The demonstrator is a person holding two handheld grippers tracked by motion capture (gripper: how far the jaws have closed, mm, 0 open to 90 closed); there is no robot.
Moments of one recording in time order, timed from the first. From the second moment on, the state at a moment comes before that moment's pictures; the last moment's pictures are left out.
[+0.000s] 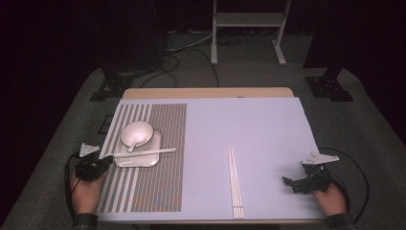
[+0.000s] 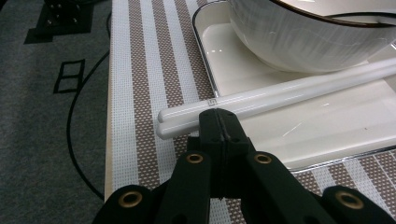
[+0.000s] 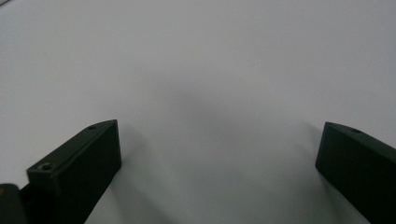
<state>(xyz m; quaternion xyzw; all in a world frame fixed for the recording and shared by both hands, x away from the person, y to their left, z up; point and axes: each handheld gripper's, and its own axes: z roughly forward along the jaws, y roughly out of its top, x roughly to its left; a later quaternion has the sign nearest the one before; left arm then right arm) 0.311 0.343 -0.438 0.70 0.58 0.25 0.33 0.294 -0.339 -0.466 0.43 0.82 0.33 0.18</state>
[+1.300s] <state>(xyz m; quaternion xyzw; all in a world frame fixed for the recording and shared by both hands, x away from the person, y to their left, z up) 0.289 0.249 -0.408 0.74 0.50 0.22 0.39 0.294 -0.339 -0.466 0.43 0.82 0.33 0.18</state>
